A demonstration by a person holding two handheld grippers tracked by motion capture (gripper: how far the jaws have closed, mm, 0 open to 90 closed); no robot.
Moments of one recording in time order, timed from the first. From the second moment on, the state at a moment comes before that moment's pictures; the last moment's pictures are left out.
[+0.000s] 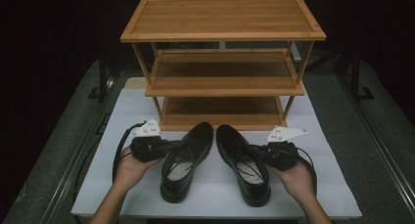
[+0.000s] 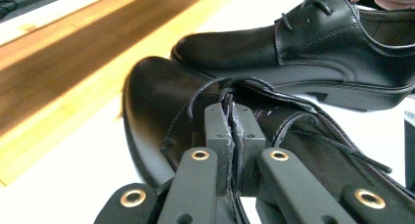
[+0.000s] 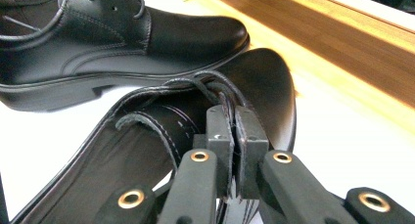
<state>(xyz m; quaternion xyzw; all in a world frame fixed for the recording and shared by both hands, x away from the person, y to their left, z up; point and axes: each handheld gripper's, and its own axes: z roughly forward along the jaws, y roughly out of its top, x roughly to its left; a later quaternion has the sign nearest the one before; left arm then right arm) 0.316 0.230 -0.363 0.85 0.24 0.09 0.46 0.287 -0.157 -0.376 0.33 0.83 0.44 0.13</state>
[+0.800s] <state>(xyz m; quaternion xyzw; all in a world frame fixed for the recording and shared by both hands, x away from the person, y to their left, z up) 0.363 0.199 -0.354 0.82 0.26 0.13 0.48 0.344 -0.185 -0.363 0.35 0.80 0.46 0.15</state>
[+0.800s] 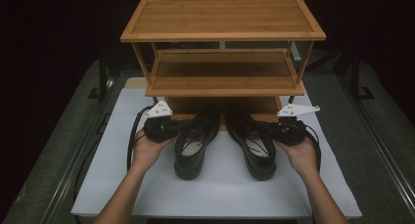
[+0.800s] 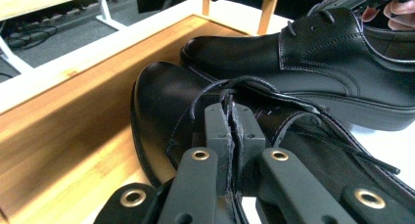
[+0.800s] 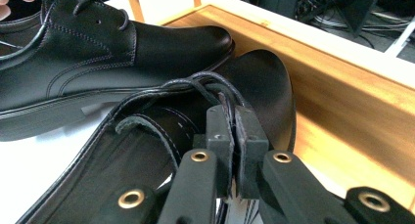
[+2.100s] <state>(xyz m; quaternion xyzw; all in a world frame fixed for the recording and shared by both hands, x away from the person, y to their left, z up) 0.422 0.174 -0.378 0.81 0.30 0.21 0.46 0.417 -0.160 -0.375 0.39 0.78 0.45 0.20</state>
